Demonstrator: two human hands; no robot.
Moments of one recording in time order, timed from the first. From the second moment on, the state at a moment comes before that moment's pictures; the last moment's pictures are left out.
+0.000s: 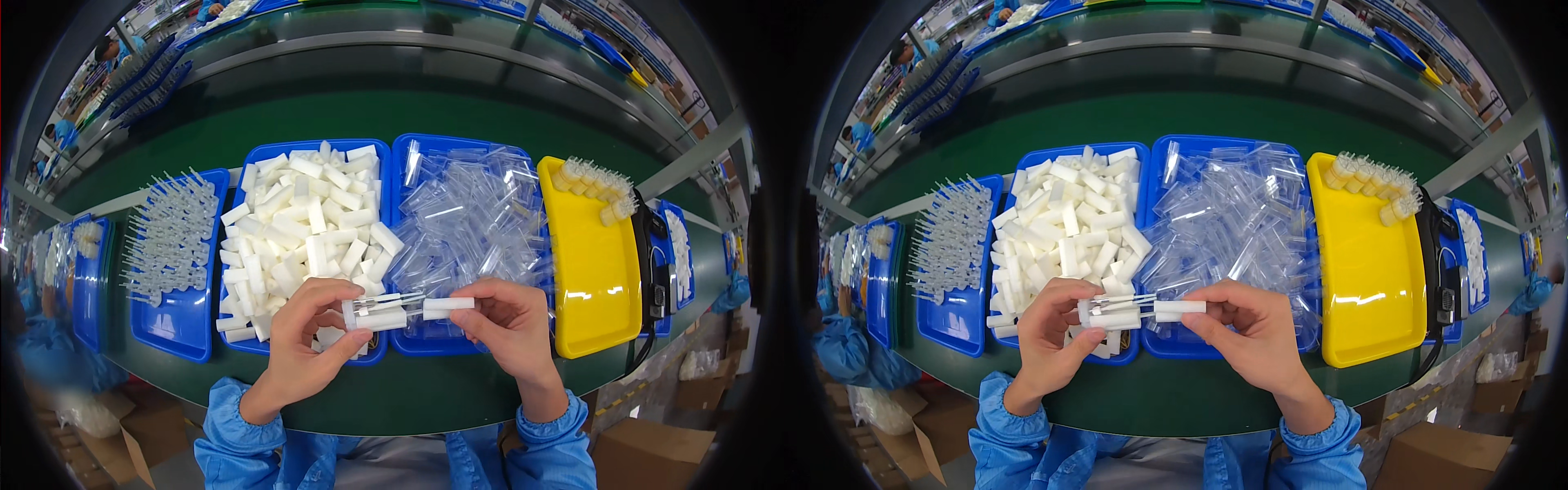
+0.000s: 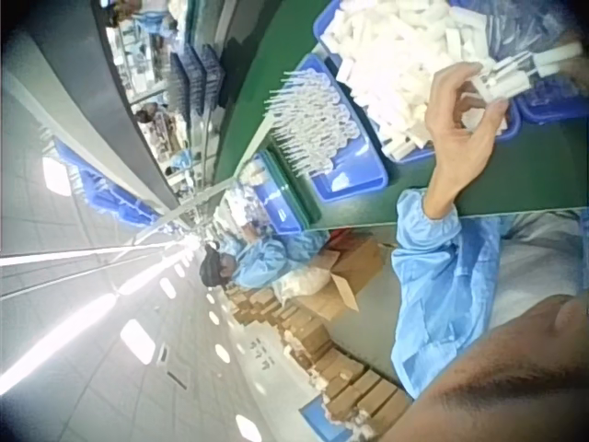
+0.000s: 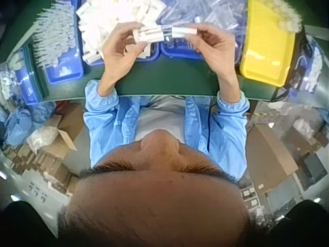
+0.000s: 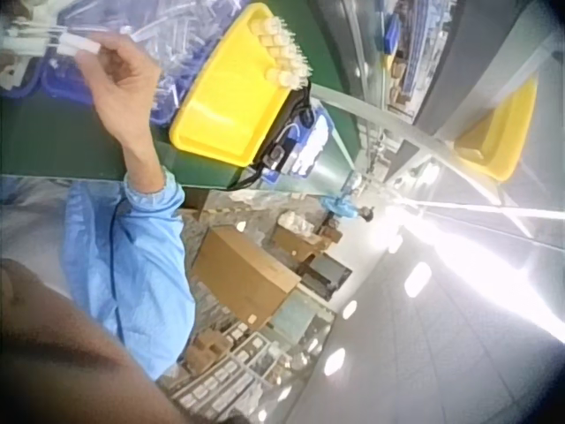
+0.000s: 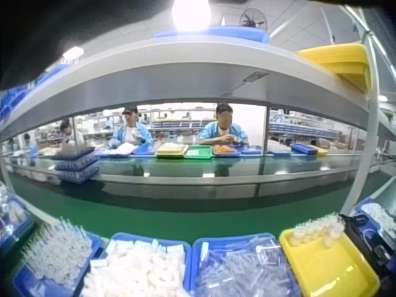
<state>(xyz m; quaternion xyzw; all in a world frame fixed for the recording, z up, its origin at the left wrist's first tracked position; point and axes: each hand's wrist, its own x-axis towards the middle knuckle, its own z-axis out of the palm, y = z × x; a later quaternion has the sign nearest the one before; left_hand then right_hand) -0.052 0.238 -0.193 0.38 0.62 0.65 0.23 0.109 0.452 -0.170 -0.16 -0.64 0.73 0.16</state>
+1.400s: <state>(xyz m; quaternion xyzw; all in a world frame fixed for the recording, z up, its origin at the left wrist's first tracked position) -0.044 0.244 -0.192 0.43 0.64 0.59 0.24 0.108 0.437 -0.163 -0.15 -0.76 0.62 0.14</state>
